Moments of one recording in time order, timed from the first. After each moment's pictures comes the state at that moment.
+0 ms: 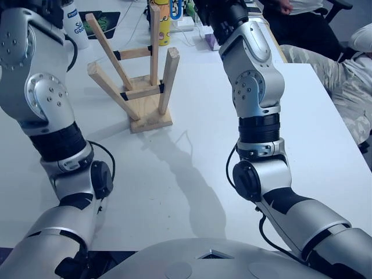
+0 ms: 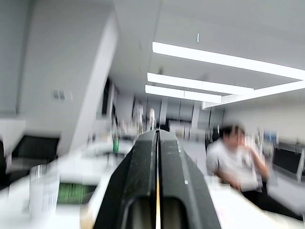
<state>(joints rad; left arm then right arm) -0.81 0.32 0.30 -0.13 -0.40 0.61 -0.03 -0.95 0.07 -0.13 0.19 0.35 0.32 0.21</state>
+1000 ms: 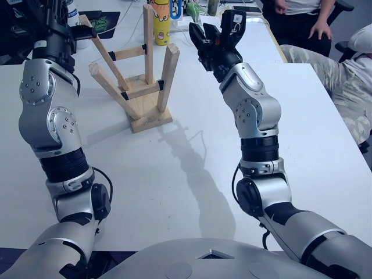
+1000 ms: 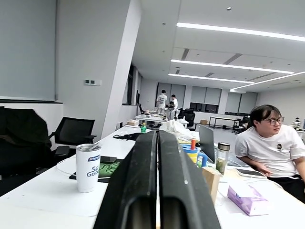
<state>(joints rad) -0.62 0.33 0.34 -0.19 -0.33 0.48 -0.01 -0.84 0.02 -0.05 0.25 0.26 0.46 0.12</state>
